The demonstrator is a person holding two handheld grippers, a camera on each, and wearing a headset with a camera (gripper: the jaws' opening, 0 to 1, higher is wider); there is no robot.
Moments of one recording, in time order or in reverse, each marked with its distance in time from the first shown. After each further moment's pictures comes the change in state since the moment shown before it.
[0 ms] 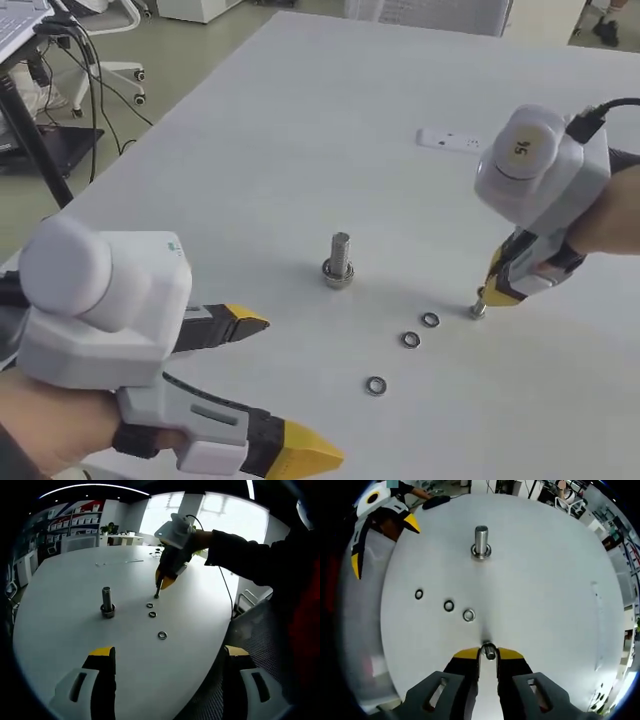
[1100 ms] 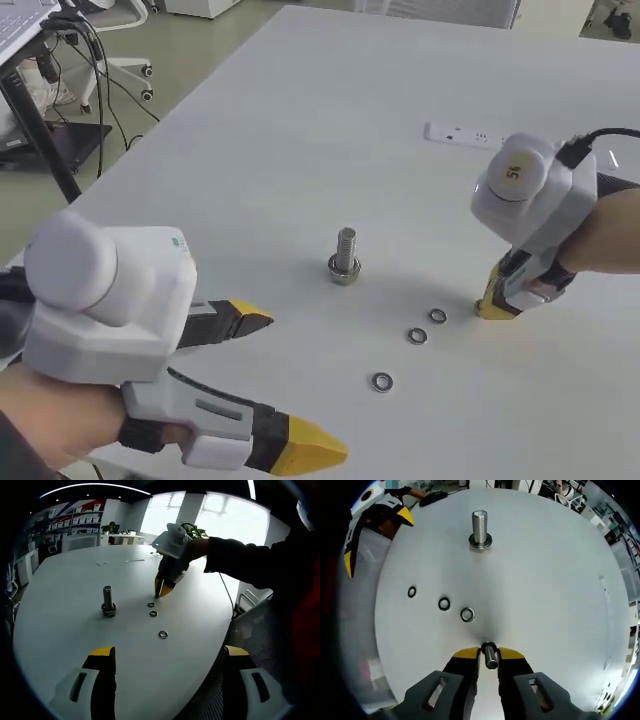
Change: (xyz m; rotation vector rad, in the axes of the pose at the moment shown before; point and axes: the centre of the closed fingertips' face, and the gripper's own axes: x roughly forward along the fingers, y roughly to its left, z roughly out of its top) left arm 0.000 0.002 0.000 -0.006 0.004 0.007; right arm 0.022 0.005 -0.006 0.023 0.002 0.027
